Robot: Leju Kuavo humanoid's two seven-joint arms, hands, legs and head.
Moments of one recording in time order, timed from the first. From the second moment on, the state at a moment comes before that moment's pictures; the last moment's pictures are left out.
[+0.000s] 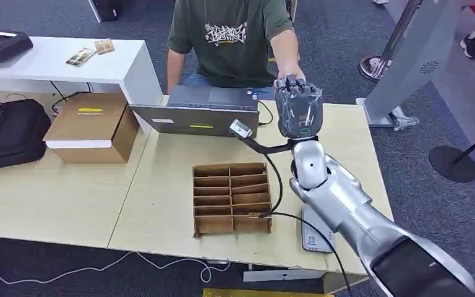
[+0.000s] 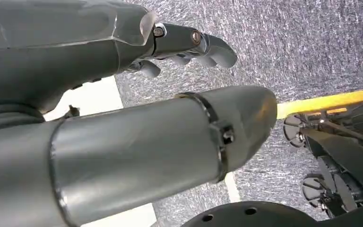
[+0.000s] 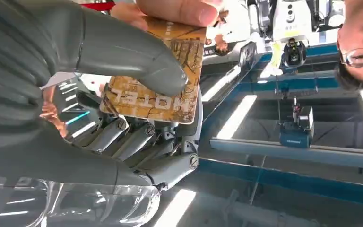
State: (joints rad) left arm -0.10 0.08 -1.54 -0.07 1.32 -0.16 -0.09; right arm -0.84 -0.12 0.79 -0.81 1.57 -0.68 0.56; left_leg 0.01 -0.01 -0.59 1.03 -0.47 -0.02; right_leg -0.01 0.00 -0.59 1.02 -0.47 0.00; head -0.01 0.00
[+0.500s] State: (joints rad) left arm -0.10 0.08 -1.54 -0.07 1.33 -0.16 -0.09; right arm -0.84 -0.11 0.79 -0.79 1.57 -0.68 0.55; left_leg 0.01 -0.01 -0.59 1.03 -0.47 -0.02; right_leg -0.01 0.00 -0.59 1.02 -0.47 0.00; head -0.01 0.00
